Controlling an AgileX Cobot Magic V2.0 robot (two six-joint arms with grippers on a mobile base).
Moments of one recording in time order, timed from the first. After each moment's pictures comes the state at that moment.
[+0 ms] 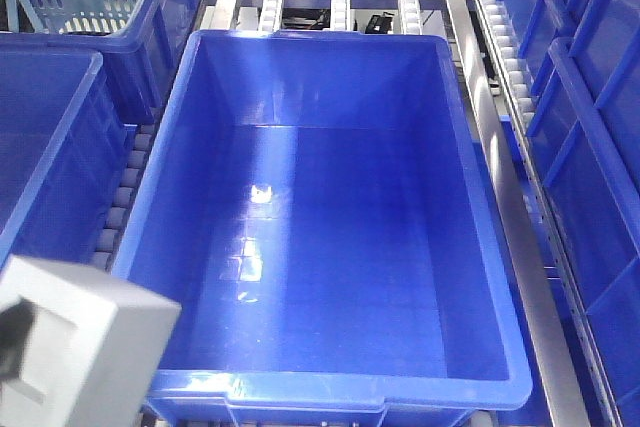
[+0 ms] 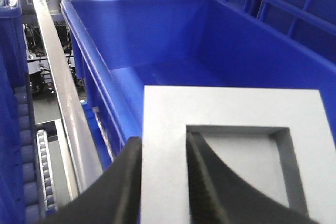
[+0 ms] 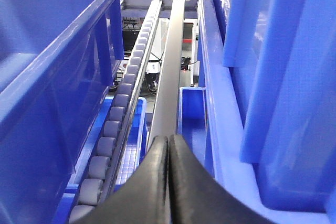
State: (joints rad) left arm -0.49 0.34 -0.31 0.02 0.21 -0.15; right arm 0.02 -0.01 0.03 -0.06 0.17 0.04
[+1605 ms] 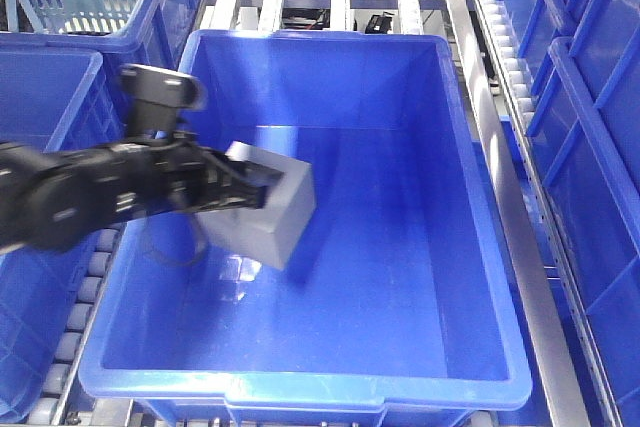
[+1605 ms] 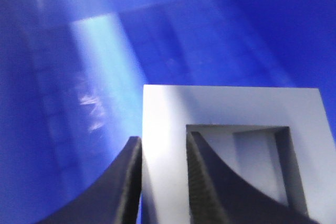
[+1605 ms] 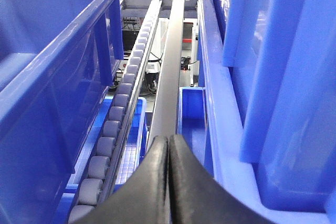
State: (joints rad) left arm -0.49 1.59 -1.05 -0.03 0.16 -0.13; right arm 0.02 -0.01 0.03 -0.06 0.17 0.04
